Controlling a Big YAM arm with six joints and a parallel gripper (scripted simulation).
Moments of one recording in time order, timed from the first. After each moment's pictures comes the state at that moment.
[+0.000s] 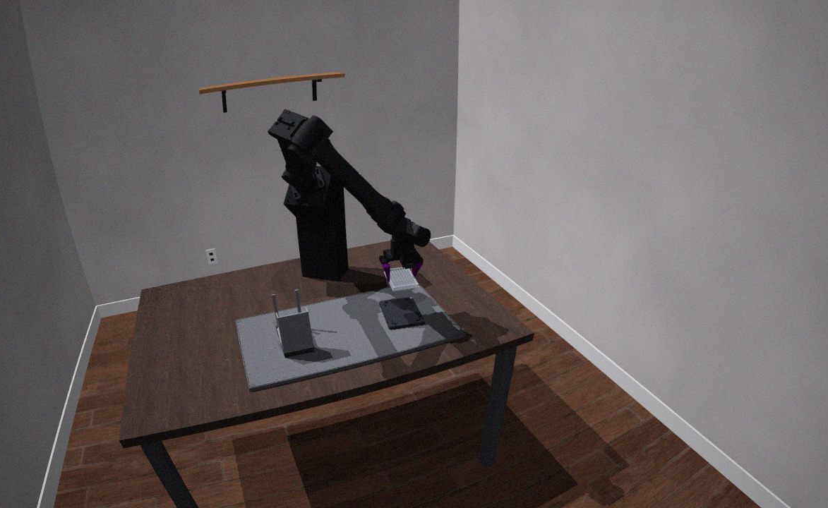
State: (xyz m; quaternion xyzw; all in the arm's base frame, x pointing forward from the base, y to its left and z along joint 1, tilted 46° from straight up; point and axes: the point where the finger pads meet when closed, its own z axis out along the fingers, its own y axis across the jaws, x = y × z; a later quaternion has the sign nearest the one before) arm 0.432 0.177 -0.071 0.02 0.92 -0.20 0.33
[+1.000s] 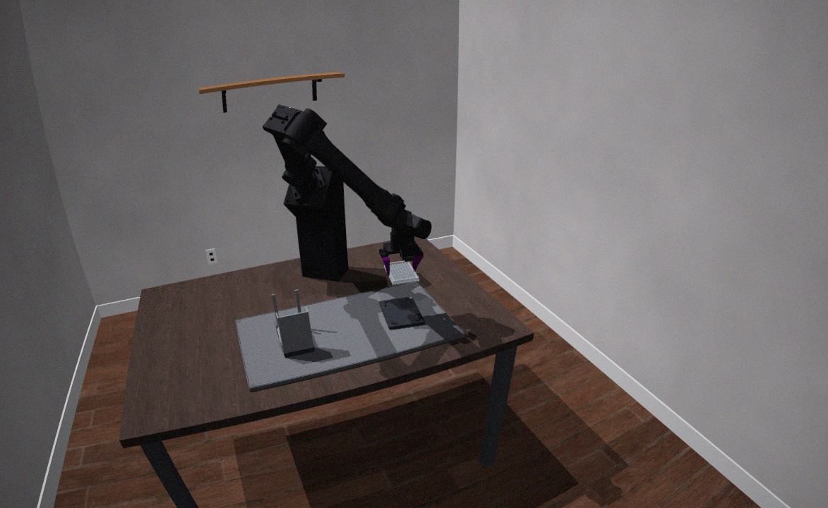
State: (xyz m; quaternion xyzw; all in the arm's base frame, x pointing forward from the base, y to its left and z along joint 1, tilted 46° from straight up) arm 0.420 0.187 -0.051 0.02 0.92 -0.20 0.33
